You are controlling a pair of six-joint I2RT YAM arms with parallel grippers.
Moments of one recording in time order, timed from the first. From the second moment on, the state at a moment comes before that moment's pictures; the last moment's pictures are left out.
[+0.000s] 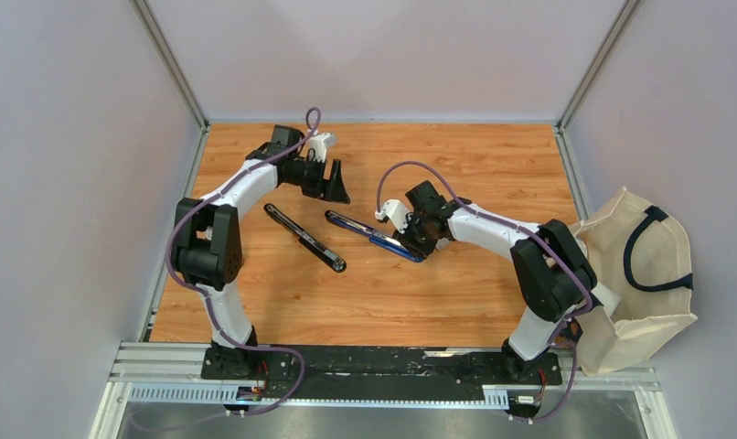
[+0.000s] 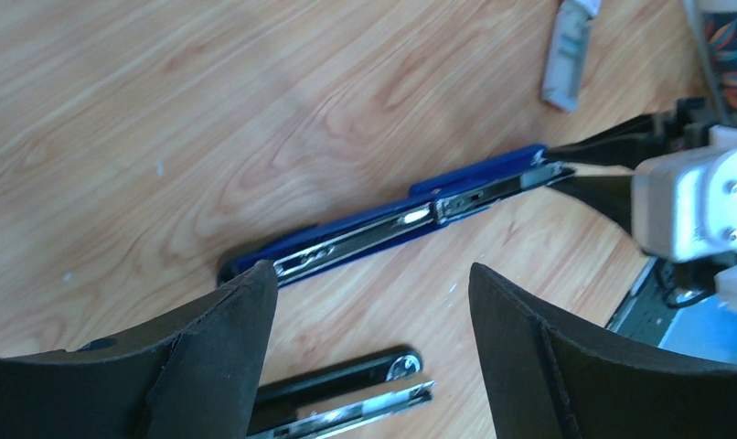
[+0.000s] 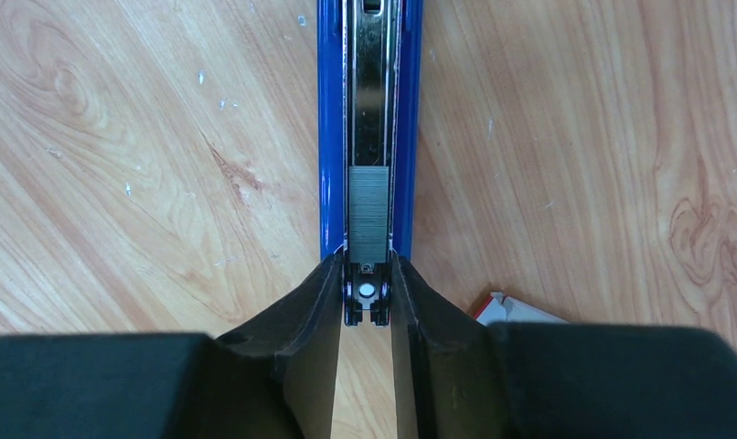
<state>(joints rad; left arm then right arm) -0.23 1.85 1.40 -0.49 0.70 0.00 0.60 1.71 1.07 -0.50 -0.21 -0.49</state>
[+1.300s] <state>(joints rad) -0.20 1.99 1.42 -0.64 0.66 0.16 0.60 1.67 1.04 -0.50 -0.23 -0.50</state>
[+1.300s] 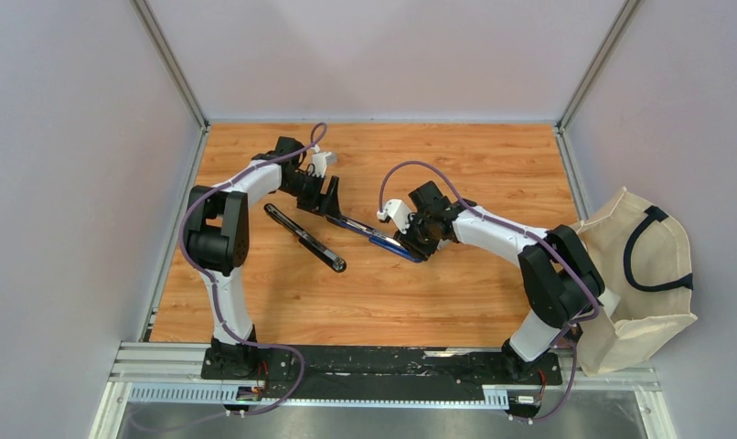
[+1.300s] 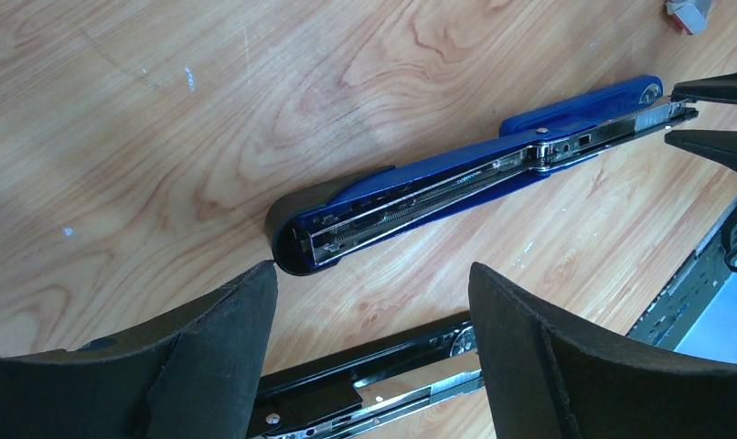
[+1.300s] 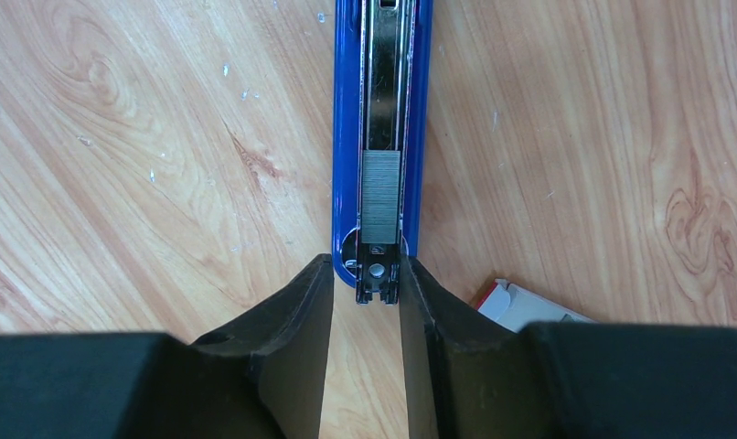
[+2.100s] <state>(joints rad) -0.13 2.06 1.43 -0.58 0.75 0.06 0.60 1.63 1.03 -0.47 -0.22 -0.50</state>
